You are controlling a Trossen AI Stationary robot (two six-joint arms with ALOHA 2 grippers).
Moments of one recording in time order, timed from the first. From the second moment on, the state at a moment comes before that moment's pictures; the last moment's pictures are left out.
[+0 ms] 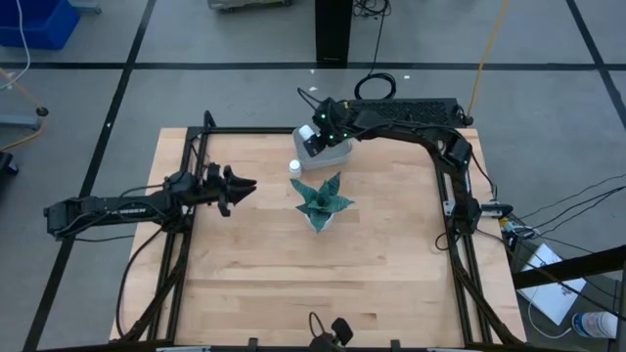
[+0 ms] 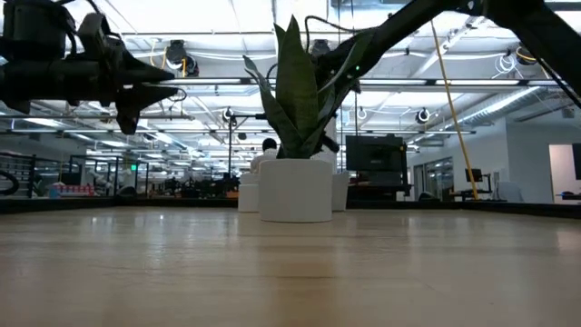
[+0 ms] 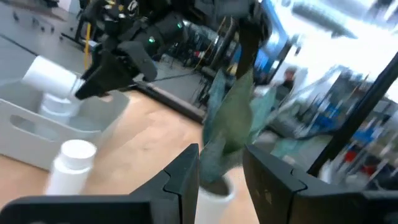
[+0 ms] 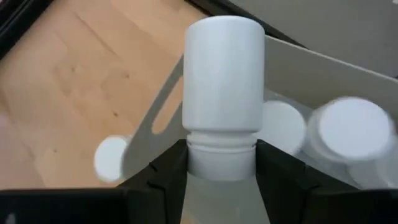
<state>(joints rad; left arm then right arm) 0.33 0.56 0.01 0.63 0.18 -0.48 -0.53 2.06 1.63 -0.45 -0.10 0.38</state>
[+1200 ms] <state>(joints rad) 0.24 0.65 0.36 0.35 -0.09 -1.18 -0.14 1.58 1.63 -0.78 -0.43 0.29</state>
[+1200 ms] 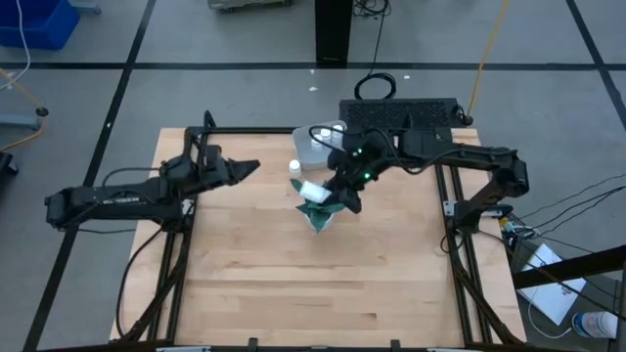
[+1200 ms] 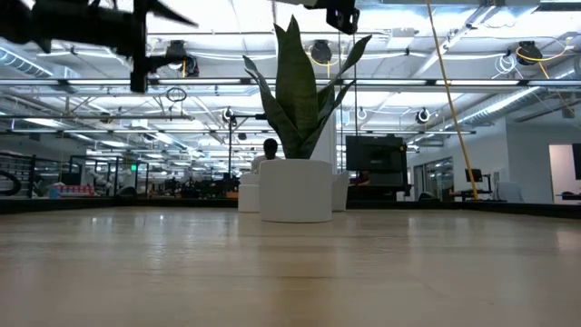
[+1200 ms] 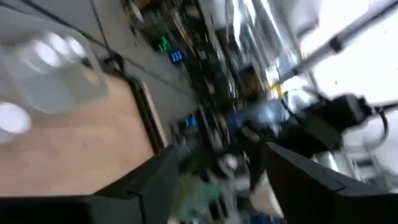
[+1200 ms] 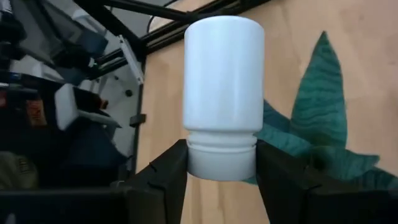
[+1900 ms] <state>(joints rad) 0.06 1.15 0.81 0.31 0.14 -1.16 -0.12 1.61 1.63 -0.78 -0.37 0.29</state>
